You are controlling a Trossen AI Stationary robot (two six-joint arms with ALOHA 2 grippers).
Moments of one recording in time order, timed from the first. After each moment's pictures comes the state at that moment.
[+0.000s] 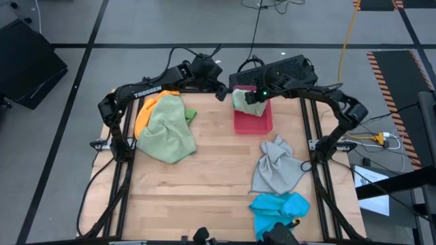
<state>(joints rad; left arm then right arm) 0.52 1.81 1.68 -0.54 0.17 -0.29 -0.80 1.65 1.04 -0.29 -0.37 0.44</state>
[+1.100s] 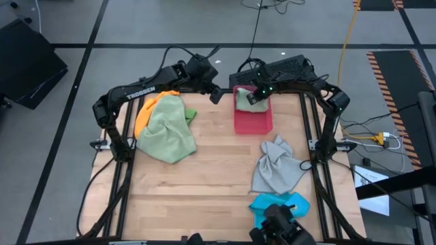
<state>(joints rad) 0.50 1.76 1.68 -0.66 0.14 -0.26 -0.90 1.89 1.18 -0.42 -0.13 0.12</state>
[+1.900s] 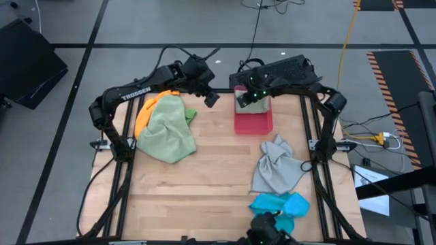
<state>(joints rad) 0.50 1.71 1.68 -0.77 0.17 -0.21 -0.78 1.92 1.18 -0.27 -0.23 0.24</state>
